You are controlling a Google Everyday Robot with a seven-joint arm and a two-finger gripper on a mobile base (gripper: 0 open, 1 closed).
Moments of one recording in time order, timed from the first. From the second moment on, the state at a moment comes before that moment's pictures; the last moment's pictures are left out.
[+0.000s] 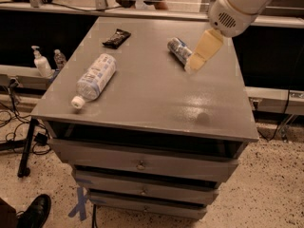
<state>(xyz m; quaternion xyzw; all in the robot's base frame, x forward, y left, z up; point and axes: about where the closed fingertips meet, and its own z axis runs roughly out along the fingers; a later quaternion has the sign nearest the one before) 0.589 -0.149 0.961 -0.46 0.86 -0.02 0.23</state>
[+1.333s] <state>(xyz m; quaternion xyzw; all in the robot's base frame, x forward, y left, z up) 0.636 -0.120 0.945 -0.40 0.88 0.01 0.24</state>
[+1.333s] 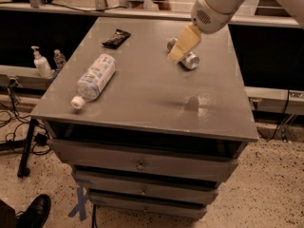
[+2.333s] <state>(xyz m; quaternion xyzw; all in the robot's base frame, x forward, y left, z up) 0.736 -0.111 0.895 -0.32 0.92 0.02 0.23</state>
